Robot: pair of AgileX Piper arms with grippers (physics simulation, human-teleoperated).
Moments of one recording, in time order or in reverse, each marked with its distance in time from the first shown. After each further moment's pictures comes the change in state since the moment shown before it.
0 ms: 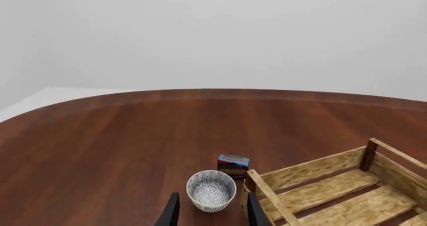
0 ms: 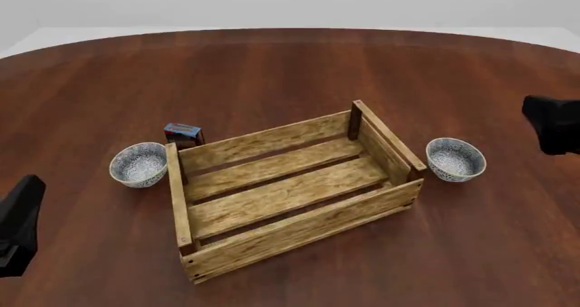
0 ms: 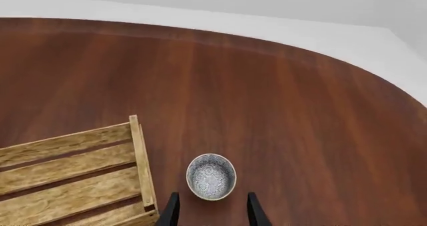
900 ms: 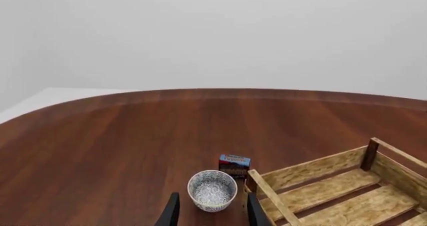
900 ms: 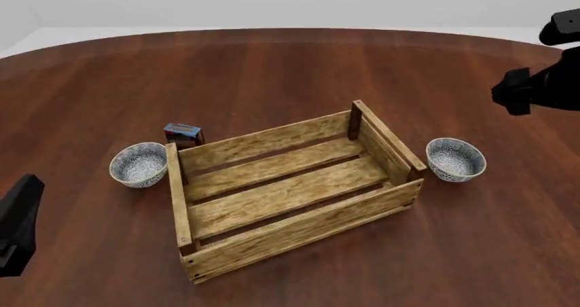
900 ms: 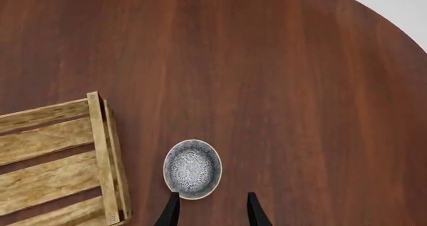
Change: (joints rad) left arm 0.003 -0.005 -0.009 0.017 0.005; right arm -0.064 0.514 -0.363 0.213 -0.113
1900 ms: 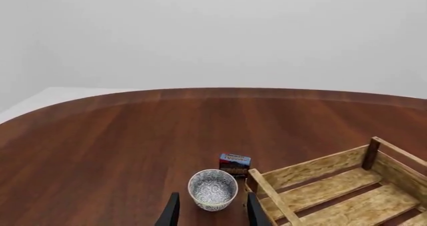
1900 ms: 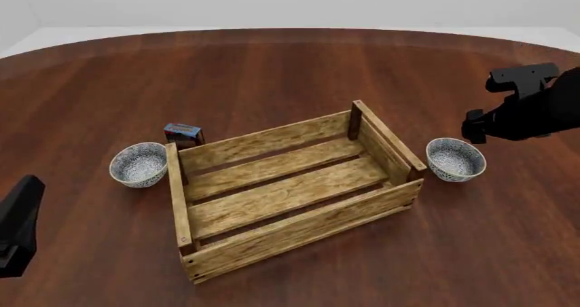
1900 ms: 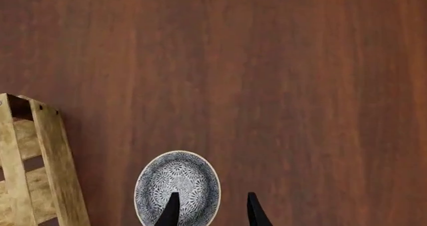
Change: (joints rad) left arm 0.002 -0.002 0.003 0.001 0.003; right arm -0.052 0.439 -0.048 -0.186 0.009
